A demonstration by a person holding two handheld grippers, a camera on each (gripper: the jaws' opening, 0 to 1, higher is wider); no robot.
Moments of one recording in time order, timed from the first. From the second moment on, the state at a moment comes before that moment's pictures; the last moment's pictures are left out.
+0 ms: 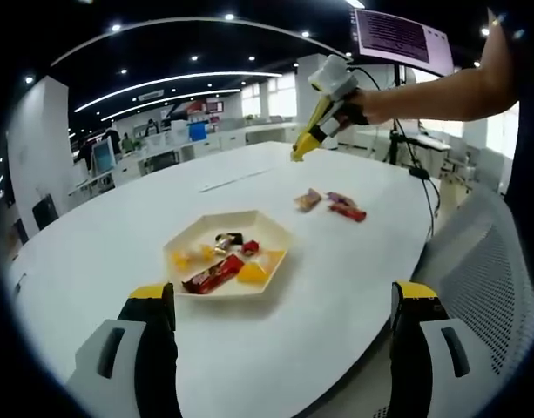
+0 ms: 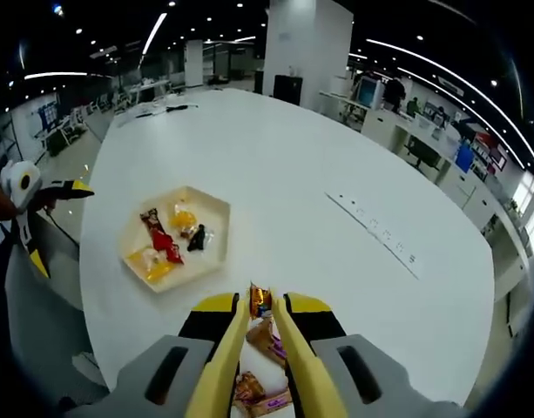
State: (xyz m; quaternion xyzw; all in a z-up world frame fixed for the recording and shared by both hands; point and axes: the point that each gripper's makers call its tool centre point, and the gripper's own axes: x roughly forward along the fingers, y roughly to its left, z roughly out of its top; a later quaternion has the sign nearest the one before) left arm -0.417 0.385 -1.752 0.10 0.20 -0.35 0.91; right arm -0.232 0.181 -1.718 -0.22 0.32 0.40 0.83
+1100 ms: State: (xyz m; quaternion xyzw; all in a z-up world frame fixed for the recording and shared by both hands) left arm -0.413 0.389 -1.744 0.09 0.18 -0.33 0.92; right arm -0.227 0.324 -1.689 -0.24 0.28 0.49 0.79
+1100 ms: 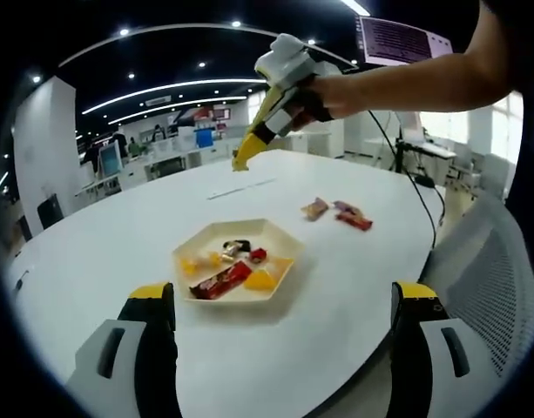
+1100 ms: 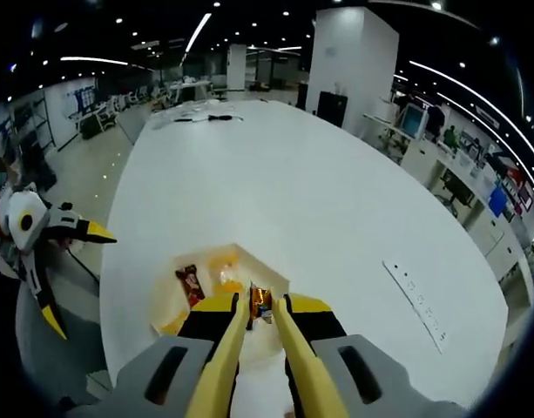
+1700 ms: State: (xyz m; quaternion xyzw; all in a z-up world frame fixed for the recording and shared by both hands) left arm -0.412 0.389 -1.743 0.09 0.18 -0.33 0.92; right arm -0.238 0.382 -1.688 -0.25 0.27 0.52 0.77
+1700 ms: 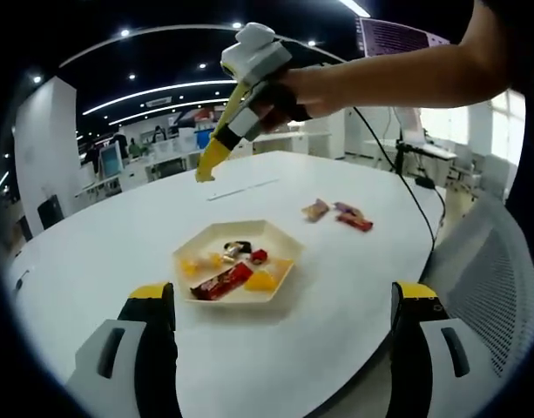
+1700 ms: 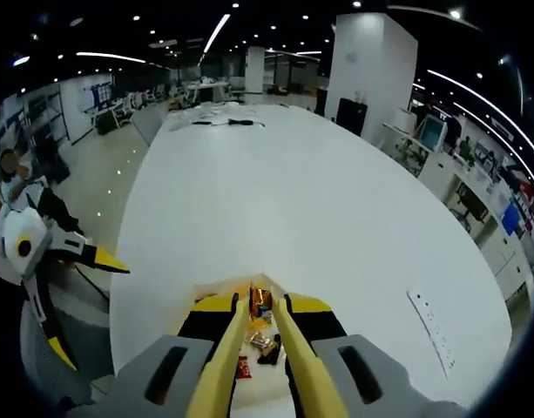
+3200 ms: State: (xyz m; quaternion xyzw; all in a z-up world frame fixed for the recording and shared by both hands) left arm -0.414 0.387 -1.746 0.10 0.18 -0.34 0.92; right arm -0.238 0.357 -1.669 -0.26 0.23 0.53 0.78
